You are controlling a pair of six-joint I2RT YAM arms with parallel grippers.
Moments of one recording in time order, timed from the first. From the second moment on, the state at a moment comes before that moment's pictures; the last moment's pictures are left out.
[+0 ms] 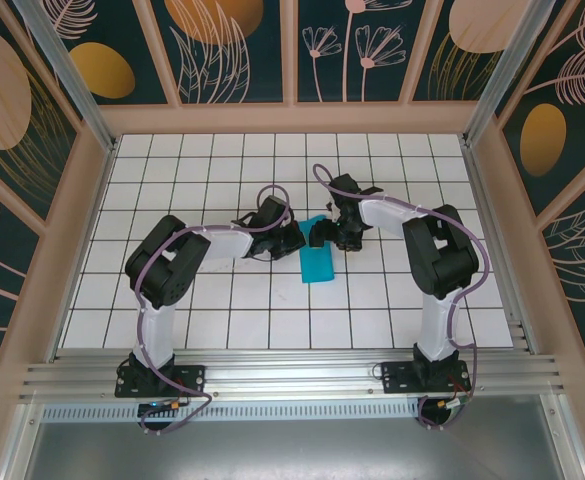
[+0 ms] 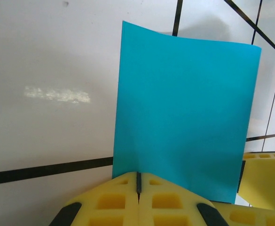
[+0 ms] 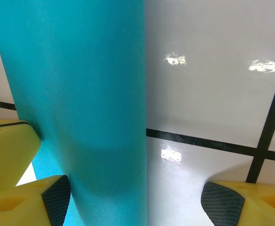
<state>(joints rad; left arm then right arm) -0.66 2.02 1.13 0.03 0.28 -1.03 0.47 1.98 1.28 -0.66 -0.25 0.42</state>
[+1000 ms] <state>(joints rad) -0.66 2.03 1.14 0.01 0.26 -1.00 0.37 1.82 1.14 -0.40 -0.59 0.49</state>
